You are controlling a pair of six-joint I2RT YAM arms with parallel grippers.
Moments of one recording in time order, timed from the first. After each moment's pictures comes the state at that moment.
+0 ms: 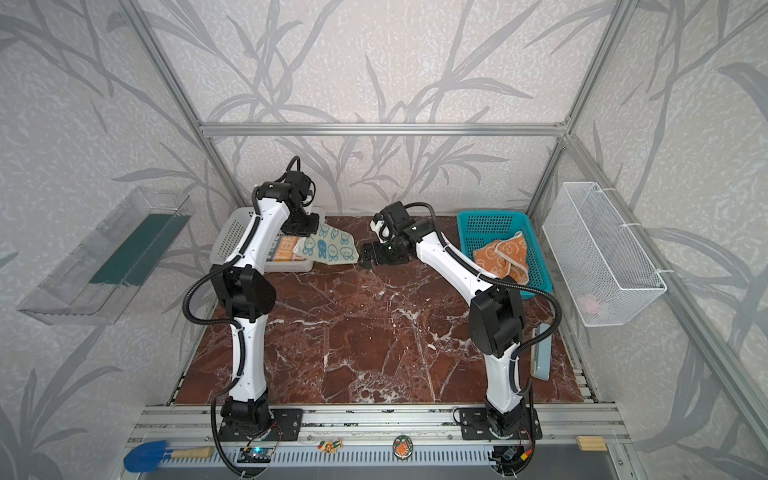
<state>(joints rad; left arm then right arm) -0.13 2.29 2.45 -1.39 -0.11 -0.05 0.59 2.00 1.87 -0.83 -0.35 0.32</state>
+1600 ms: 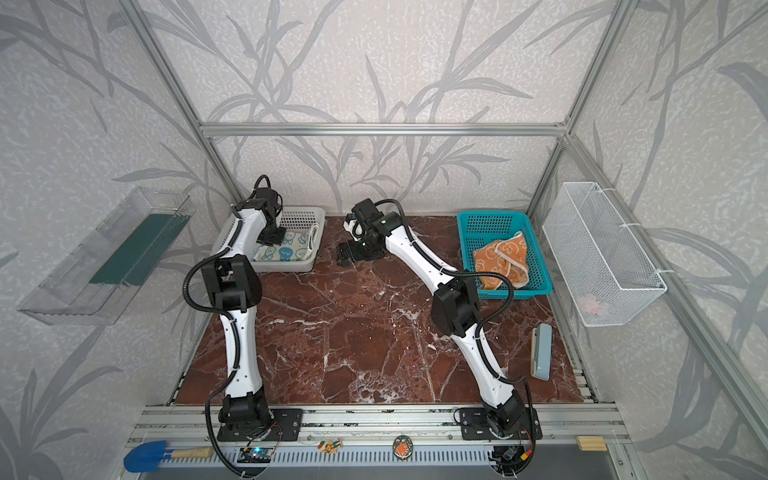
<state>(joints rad) 0.11 2.46 2.37 -1.14 -0.31 0.24 0.67 2.38 2.40 -1.03 -0.36 0.26</state>
